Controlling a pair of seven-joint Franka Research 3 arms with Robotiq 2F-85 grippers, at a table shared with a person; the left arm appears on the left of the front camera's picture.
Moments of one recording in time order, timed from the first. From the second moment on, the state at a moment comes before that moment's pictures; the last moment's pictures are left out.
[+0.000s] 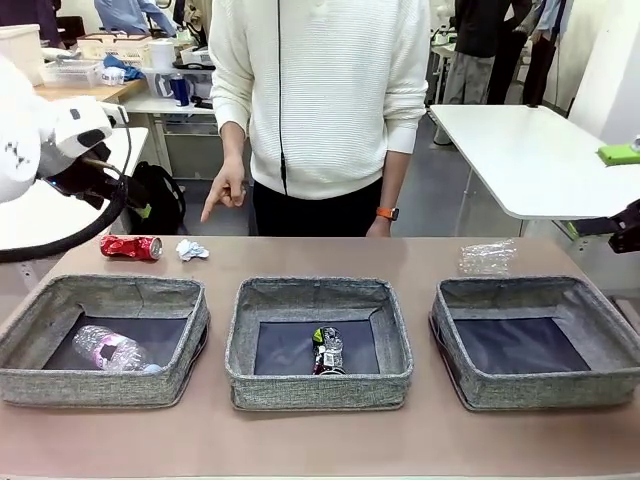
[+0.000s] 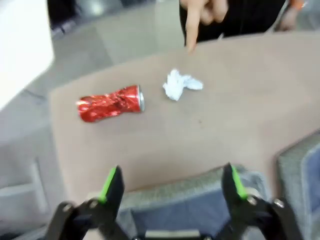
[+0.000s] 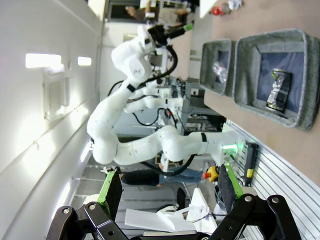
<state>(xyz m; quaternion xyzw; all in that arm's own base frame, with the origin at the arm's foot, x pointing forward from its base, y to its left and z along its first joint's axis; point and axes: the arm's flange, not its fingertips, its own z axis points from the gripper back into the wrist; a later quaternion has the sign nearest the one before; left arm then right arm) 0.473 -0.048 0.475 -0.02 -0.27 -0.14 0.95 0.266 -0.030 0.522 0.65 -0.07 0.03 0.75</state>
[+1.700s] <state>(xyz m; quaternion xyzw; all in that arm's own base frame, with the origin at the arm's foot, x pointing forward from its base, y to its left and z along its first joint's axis) 0.662 -0.079 0.323 -0.10 -0.11 -0.11 0.98 0.266 -0.030 0.522 0.65 -0.07 0.03 0.75</state>
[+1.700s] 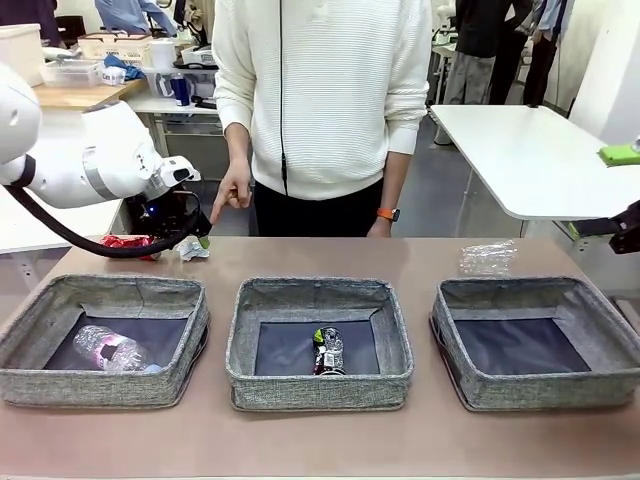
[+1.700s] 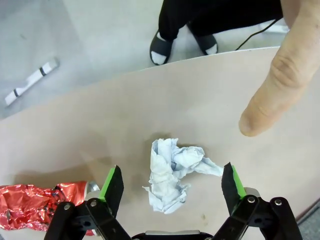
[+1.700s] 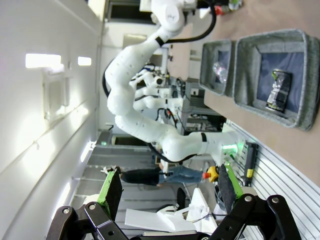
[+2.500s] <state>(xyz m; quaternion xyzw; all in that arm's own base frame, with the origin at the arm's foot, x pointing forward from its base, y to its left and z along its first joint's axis) 0.662 -0.082 0.323 -0.08 -0.09 -0.13 0.98 0.266 -0.030 0.522 0.65 -0.07 0.03 0.75</state>
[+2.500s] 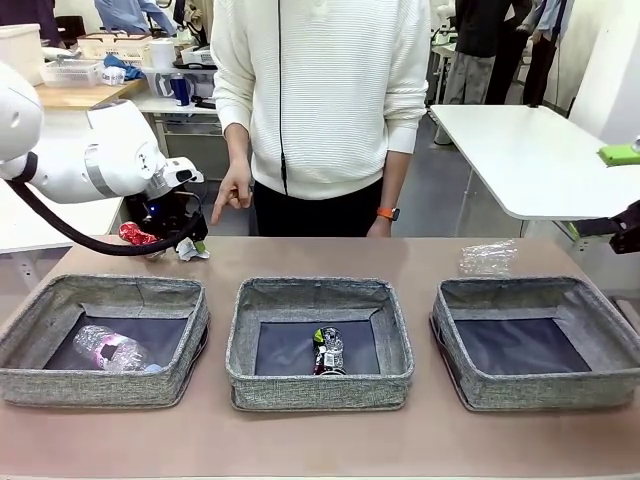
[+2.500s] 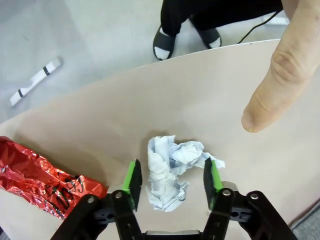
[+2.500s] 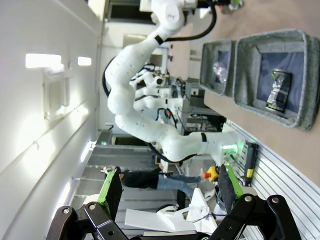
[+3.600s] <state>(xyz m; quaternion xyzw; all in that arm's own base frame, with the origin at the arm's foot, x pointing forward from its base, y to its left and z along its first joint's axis) 0.651 -0.082 0.370 -0.08 -0.10 -0.12 0.99 0.266 -0.030 0.522 0.65 -0.07 0.03 0.76</state>
